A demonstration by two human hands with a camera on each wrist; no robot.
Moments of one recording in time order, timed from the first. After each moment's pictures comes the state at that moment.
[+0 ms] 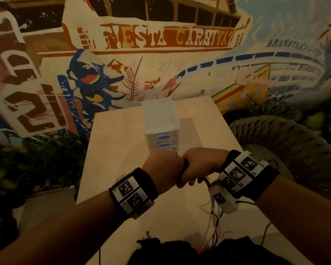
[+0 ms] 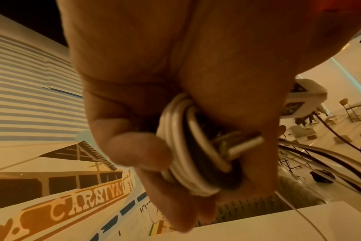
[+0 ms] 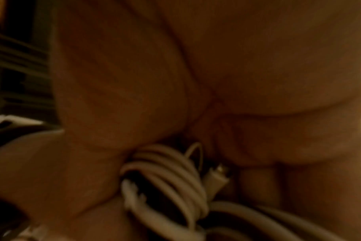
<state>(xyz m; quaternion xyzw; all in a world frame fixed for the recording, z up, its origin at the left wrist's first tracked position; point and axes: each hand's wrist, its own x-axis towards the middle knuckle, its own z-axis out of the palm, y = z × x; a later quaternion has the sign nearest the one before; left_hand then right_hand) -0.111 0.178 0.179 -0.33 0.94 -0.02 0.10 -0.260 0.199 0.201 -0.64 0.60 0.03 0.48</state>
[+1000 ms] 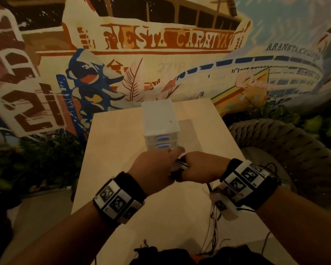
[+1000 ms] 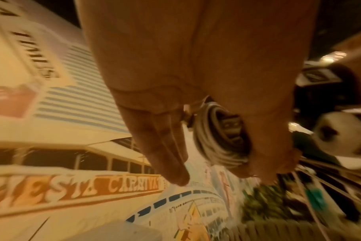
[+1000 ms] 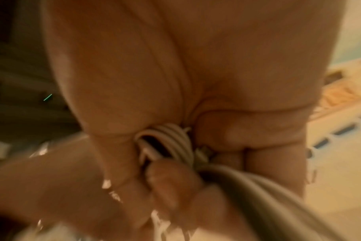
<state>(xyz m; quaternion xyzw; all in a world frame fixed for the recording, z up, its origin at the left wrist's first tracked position) -0.089 0.171 0.188 -0.35 0.94 0.04 -0.01 -0.259 0.201 0.197 -0.71 0.58 -0.02 0.40</state>
